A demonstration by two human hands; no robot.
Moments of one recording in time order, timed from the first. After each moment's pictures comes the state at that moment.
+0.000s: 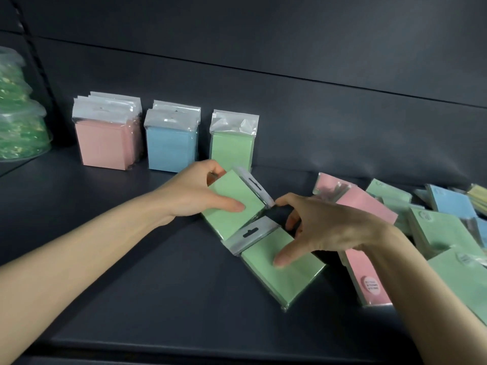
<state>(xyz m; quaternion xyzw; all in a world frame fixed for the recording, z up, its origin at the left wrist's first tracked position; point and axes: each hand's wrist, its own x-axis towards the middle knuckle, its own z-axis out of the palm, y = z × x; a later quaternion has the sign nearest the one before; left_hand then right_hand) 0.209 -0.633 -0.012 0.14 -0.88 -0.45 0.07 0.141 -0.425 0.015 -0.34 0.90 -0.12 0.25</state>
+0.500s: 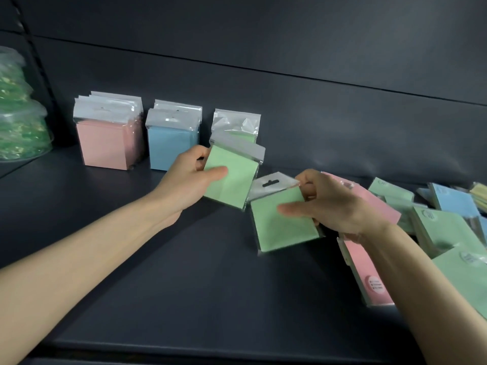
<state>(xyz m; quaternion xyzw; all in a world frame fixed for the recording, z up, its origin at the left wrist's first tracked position) 0.205 -0.635 -0.014 0.15 -0.77 -0.60 0.18 0.122 -0.427 0.006 -0.28 0.85 -0.41 0.18</state>
